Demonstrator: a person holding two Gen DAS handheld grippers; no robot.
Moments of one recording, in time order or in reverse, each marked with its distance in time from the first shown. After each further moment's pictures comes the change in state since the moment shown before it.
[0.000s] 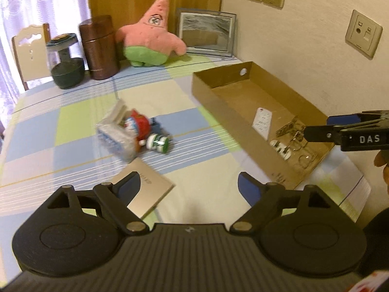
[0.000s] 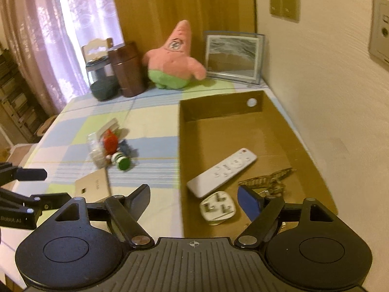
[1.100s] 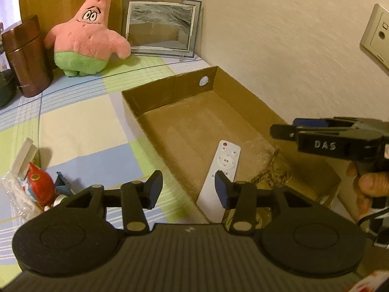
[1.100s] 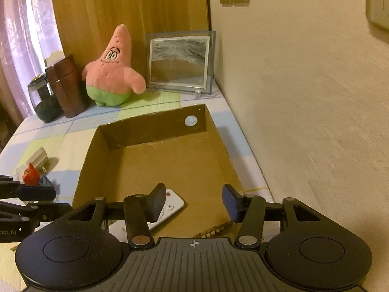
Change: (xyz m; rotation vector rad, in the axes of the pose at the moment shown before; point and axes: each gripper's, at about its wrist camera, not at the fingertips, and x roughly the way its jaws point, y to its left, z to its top) left arm 0.138 -0.083 0.093 0.018 0.048 -0.139; right arm 0.084 -0.129 0.049 0.053 -0.039 -0.108
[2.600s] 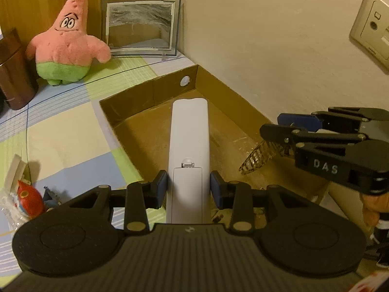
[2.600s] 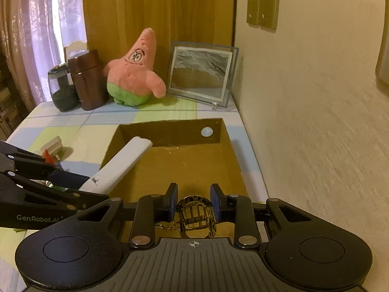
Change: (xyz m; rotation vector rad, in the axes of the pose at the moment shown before) left arm 0.013 -0.026 0.021 0.062 0.044 -0.031; right arm -0.020 0.018 0.003 -0.123 -0.025 0.026
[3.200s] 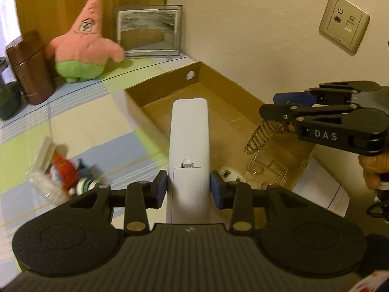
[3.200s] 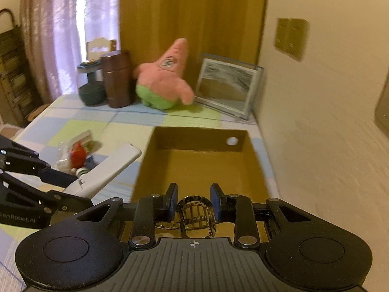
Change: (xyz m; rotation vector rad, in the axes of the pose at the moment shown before) left arm -0.070 0.018 -0.046 0.048 -0.024 -0.017; right arm -0.043 0.049 -0.005 -0.087 -0.031 0.026
